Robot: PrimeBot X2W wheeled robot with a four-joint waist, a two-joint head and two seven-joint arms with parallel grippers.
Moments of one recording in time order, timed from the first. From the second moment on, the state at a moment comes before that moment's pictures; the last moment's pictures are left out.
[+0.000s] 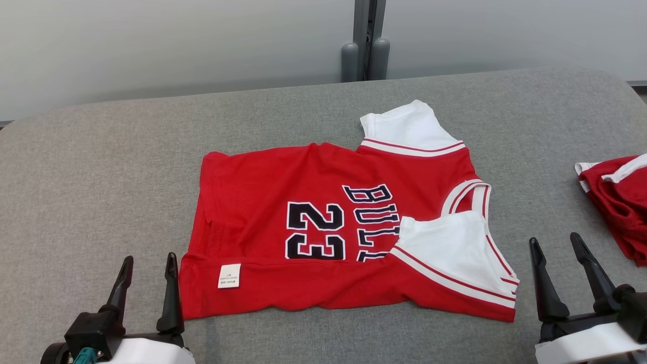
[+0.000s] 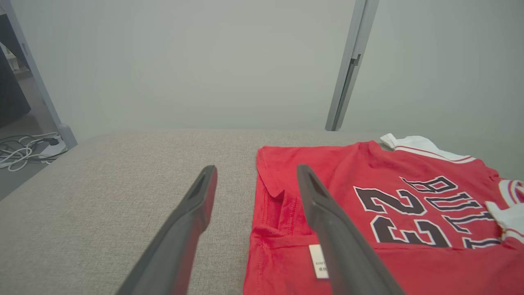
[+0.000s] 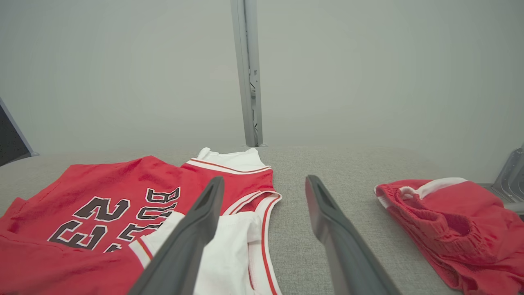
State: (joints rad) left arm 0.05 0.25 -0.22 0.08 -0.41 0.22 -0.26; right arm 0.04 -0.14 0.01 0.06 0.22 0.13 -0.23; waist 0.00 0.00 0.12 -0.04
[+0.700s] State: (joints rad) left arm 0.01 0.21 -0.26 0.37 -0.48 0.14 -0.23; right arm 0.05 -0.12 0.05 0.30 0.28 0.13 -0.21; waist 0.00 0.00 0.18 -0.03
